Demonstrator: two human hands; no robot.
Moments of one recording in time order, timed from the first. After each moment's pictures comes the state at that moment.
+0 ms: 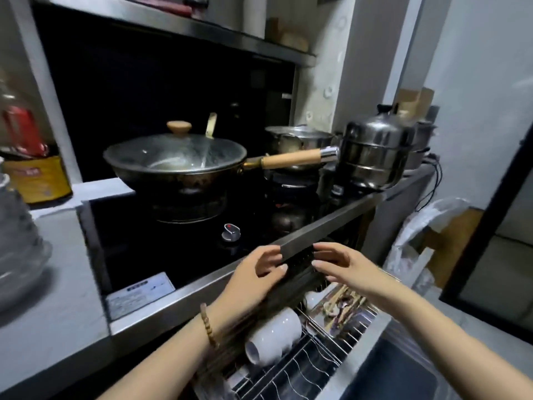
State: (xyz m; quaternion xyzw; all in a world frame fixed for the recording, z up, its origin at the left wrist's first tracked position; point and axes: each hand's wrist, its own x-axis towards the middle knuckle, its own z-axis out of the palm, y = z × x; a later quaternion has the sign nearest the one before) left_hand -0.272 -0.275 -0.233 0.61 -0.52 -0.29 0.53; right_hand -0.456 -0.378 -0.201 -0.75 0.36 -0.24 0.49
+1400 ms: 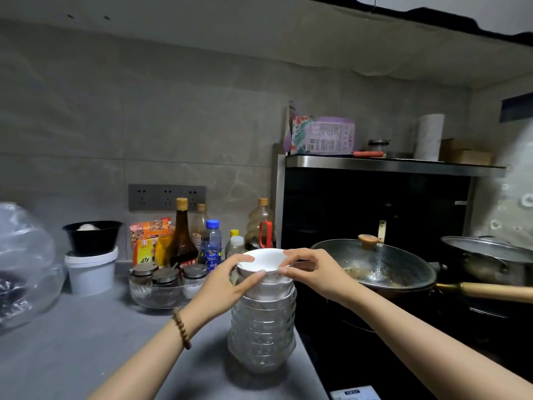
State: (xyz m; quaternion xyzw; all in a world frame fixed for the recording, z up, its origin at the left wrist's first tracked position) left_hand -0.013 0.002 -0.070 0.76 -0.40 0.04 0.51; right_hand -0.120 -0.188 -0.037 -0.87 -0.05 -0.24 0.43
